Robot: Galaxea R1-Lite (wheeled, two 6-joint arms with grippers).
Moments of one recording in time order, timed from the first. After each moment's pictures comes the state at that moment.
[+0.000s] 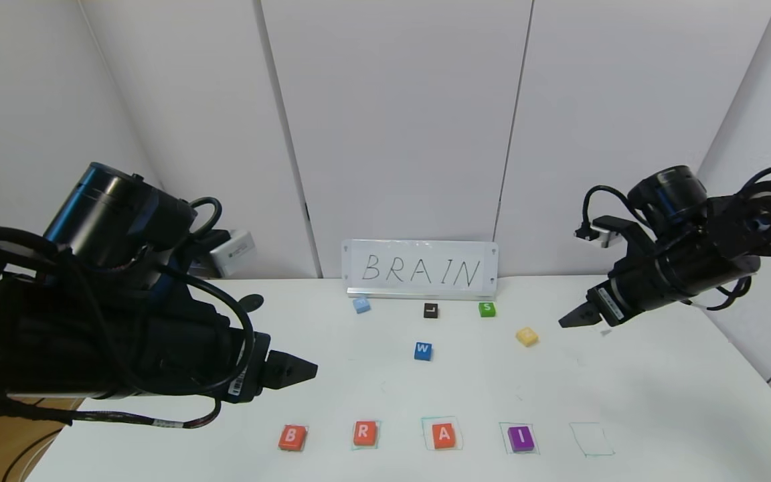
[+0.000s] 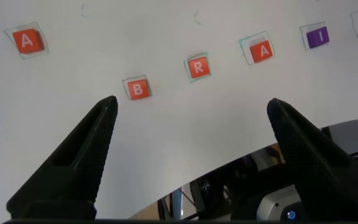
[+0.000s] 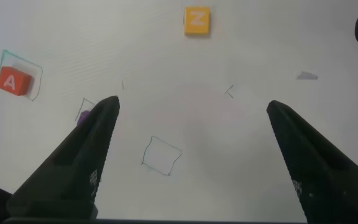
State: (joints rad) left arm -0.50 1.48 -1.09 0.45 0.04 -0.24; right arm 0.17 1.97 -1.50 0.51 0.15 -0.25
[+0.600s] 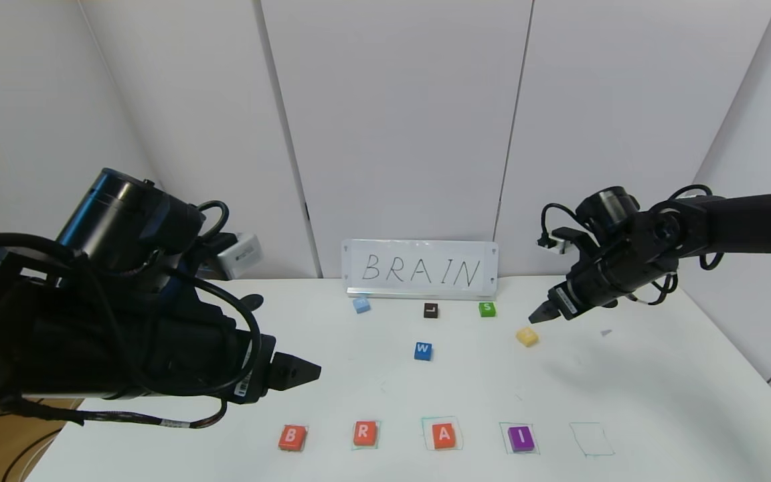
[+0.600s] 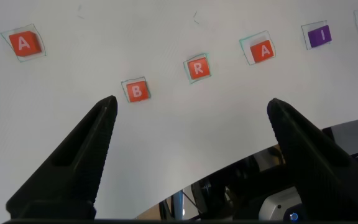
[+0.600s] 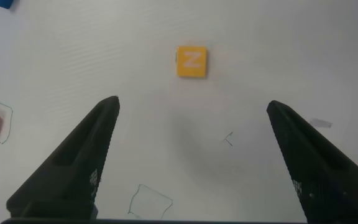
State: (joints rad) left arm -0.51 1.50 -1.08 0.43 0.04 -0.23; right arm 0.19 2.22 -1.73 0.52 0.14 -0.25
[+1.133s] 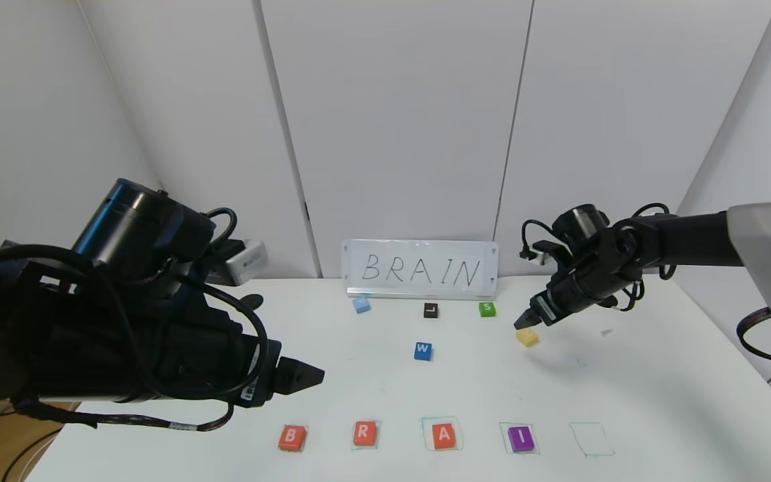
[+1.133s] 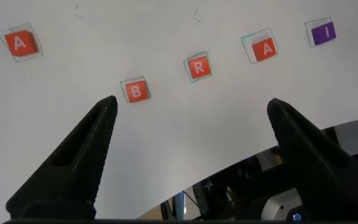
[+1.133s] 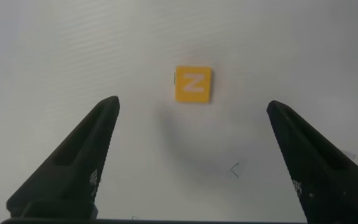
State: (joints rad) left arm -0.51 1.51 -1.06 0.41 0.04 -0.22; right arm 0.21 2.35 -1.83 0.51 0.14 -0.25
